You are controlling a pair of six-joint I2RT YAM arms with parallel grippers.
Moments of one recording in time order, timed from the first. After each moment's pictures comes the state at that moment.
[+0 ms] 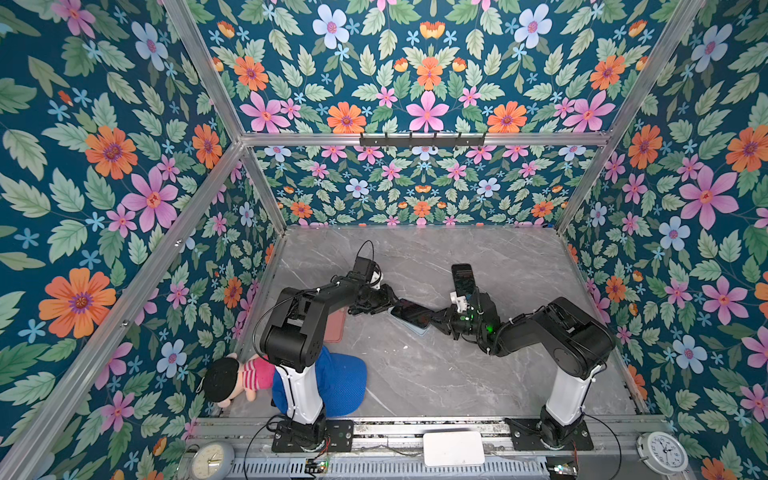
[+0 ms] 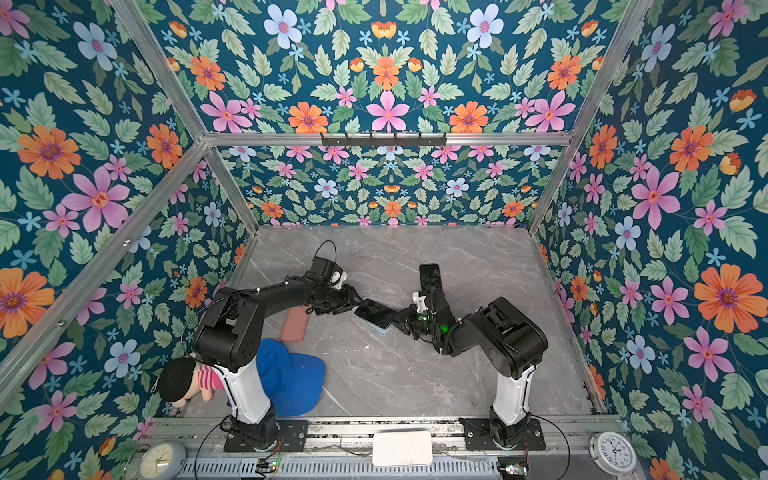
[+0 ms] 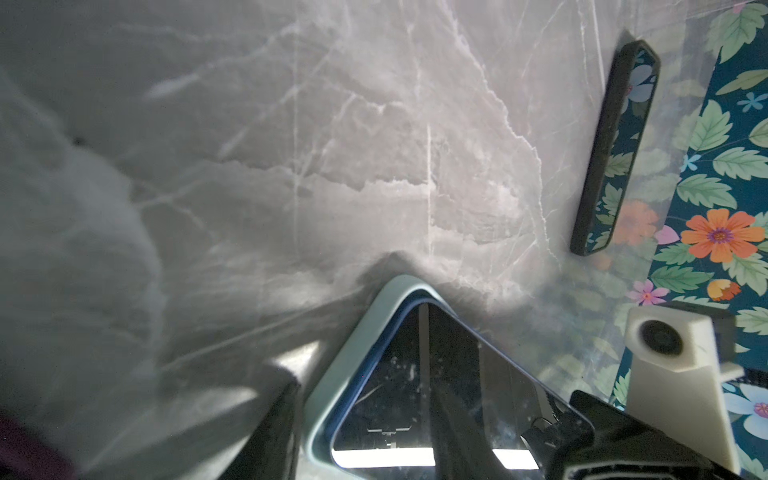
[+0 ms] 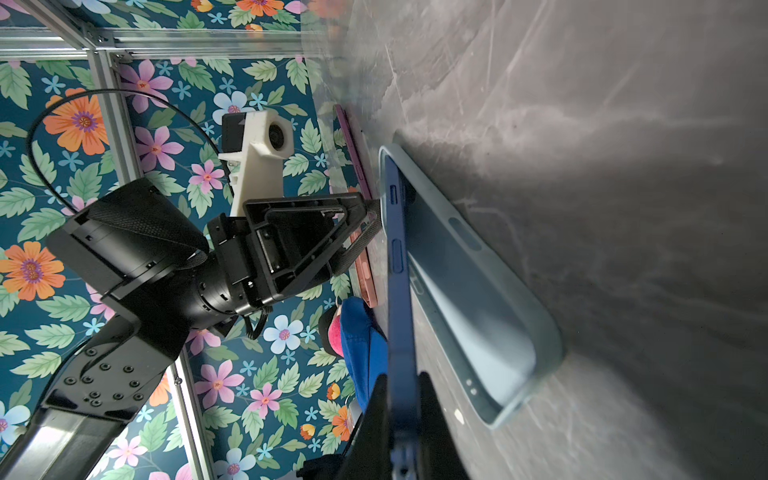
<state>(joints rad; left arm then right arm) -0.36 1.87 1.08 -0.29 0.48 -0.57 0.55 1.85 0.58 0.85 -0.58 1.36</state>
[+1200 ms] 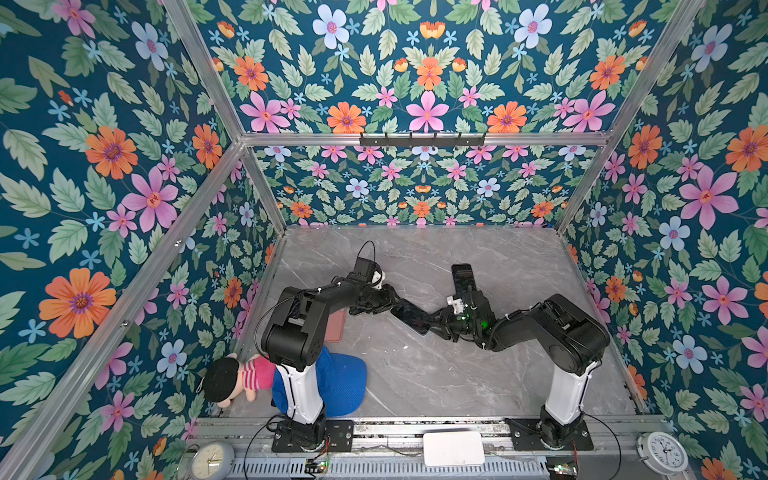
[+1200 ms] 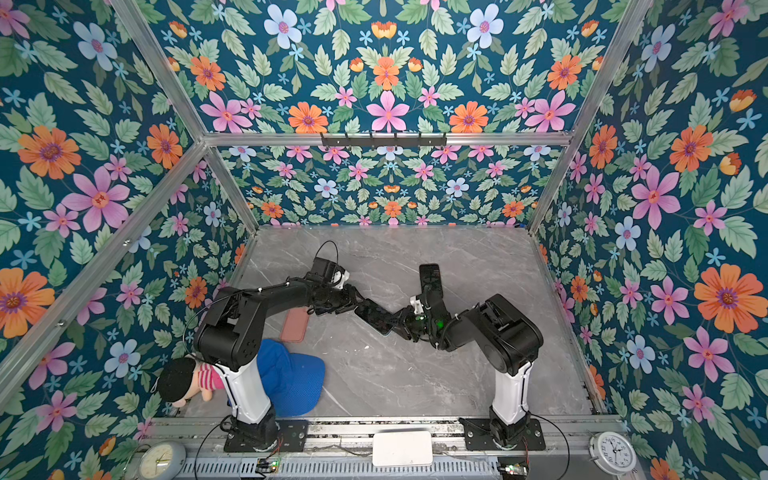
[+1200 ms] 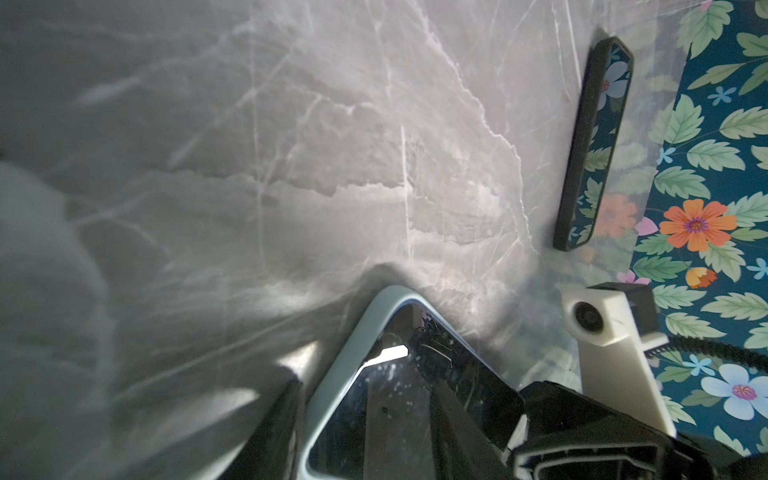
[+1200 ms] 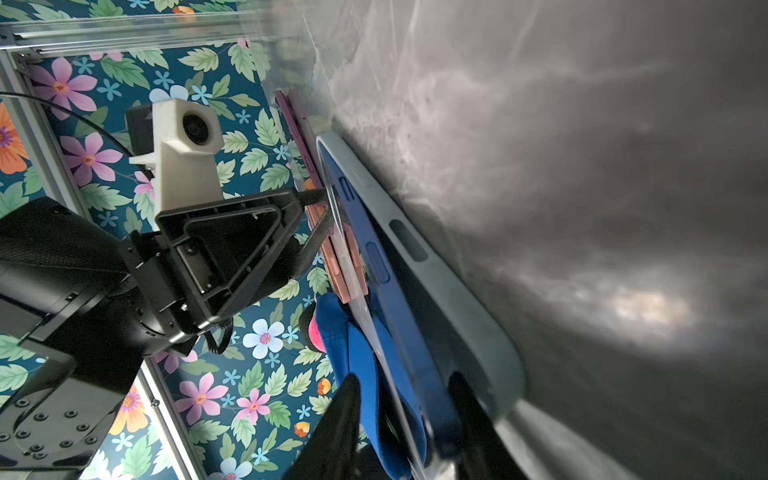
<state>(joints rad) -0.36 1.88 1.07 -0.25 0.51 -0.57 0.55 1.87 0.65 0.66 -0.61 1.36</state>
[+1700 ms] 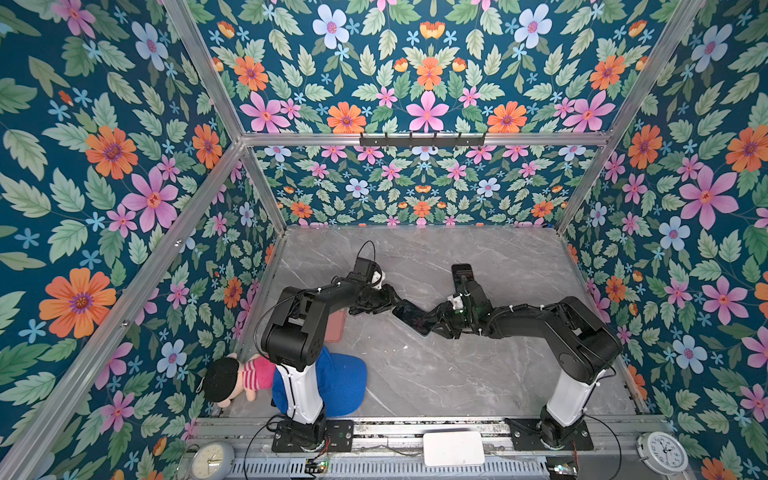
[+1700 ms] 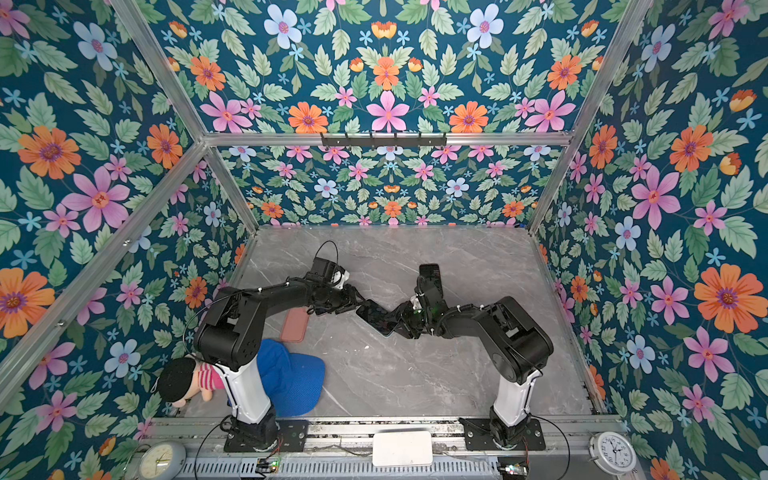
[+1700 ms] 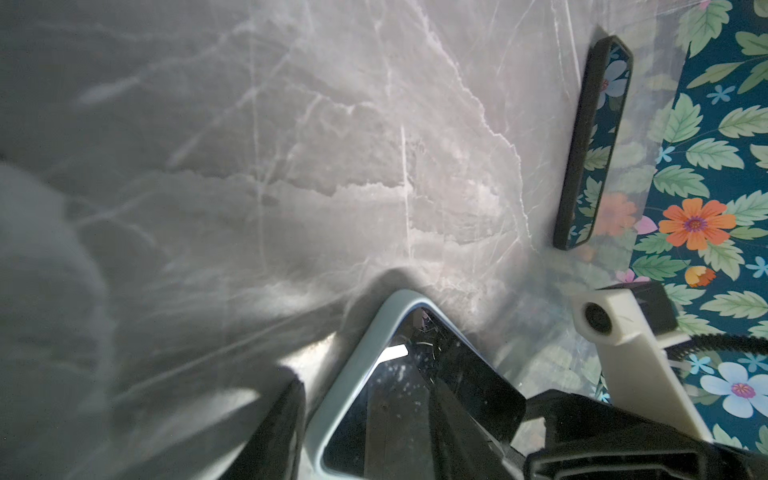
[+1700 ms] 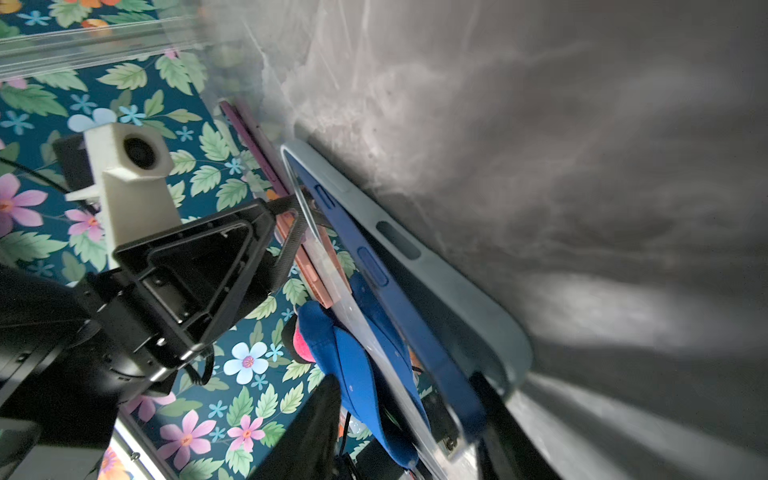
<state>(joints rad) -0.36 1.88 1.07 -0.25 0.51 -0.56 0.55 1.79 0.82 0.18 -0.59 1.34</state>
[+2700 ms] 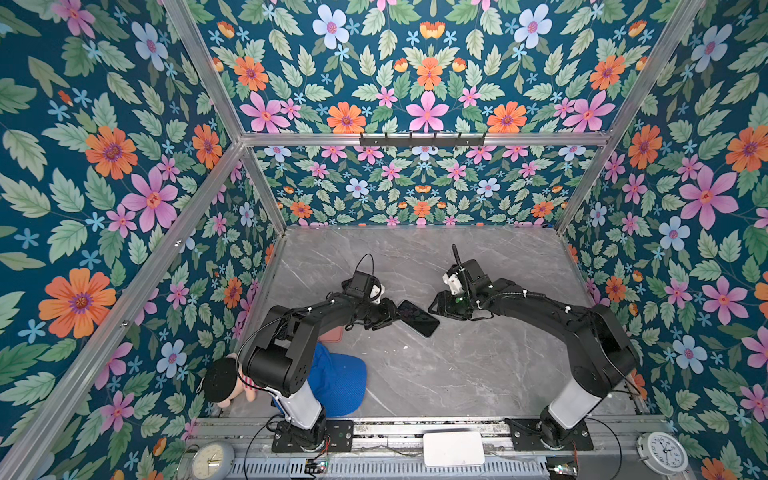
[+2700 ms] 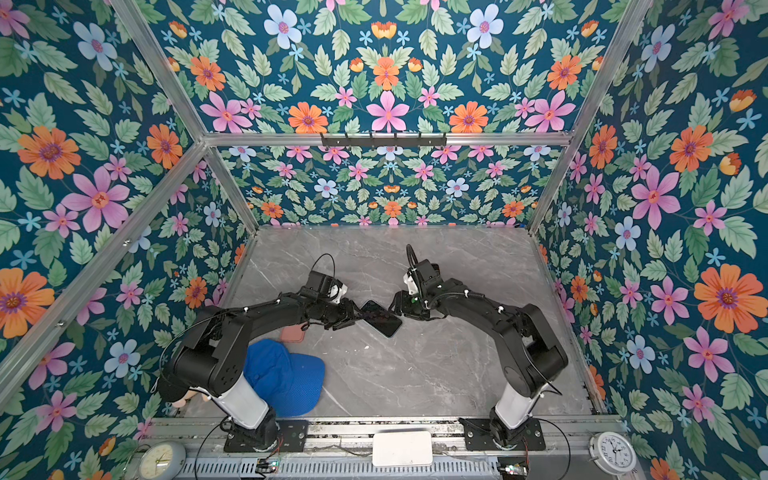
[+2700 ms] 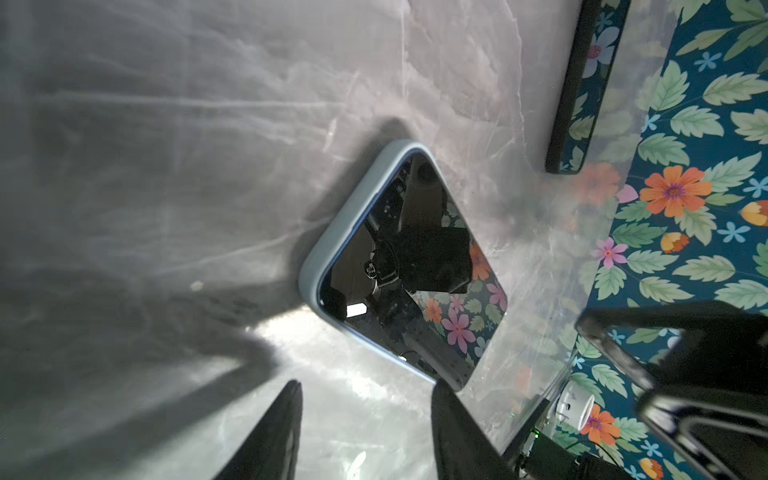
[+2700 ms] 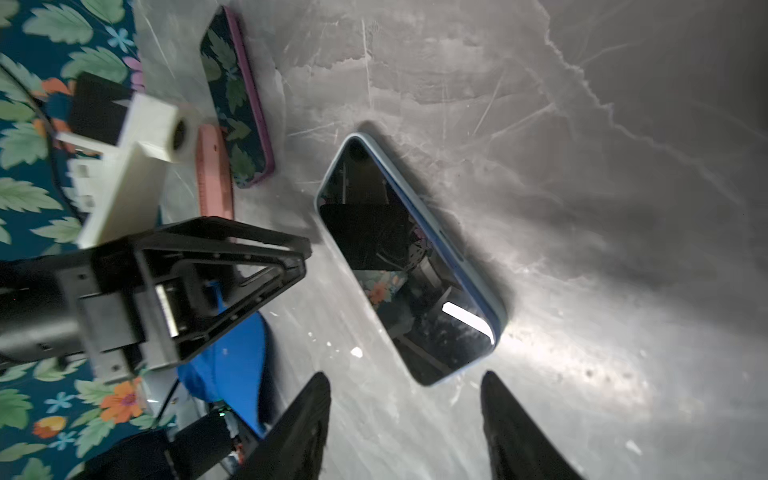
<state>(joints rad) -0.41 1.69 0.86 -0.21 0.54 -0.66 0.55 1.73 1.12 -0.42 -0.40 0.59</state>
